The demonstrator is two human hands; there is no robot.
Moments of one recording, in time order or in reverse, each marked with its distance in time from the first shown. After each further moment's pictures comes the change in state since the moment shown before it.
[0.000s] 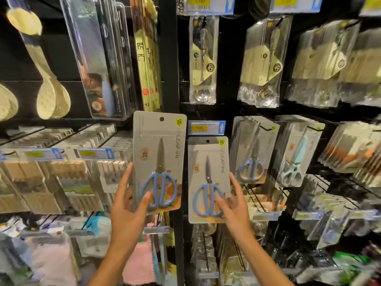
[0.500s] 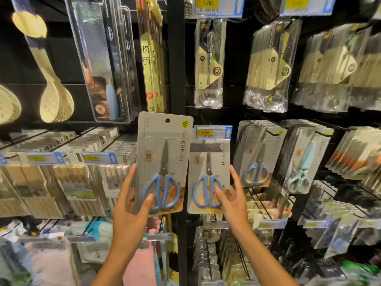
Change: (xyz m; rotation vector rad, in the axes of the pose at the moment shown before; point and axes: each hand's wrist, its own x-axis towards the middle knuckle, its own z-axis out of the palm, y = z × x) left_hand 0.018 -0.014 -0.009 0.063 -0.010 0.038; right_hand 0.039 0.002 0.021 0.038 0.029 -0.061
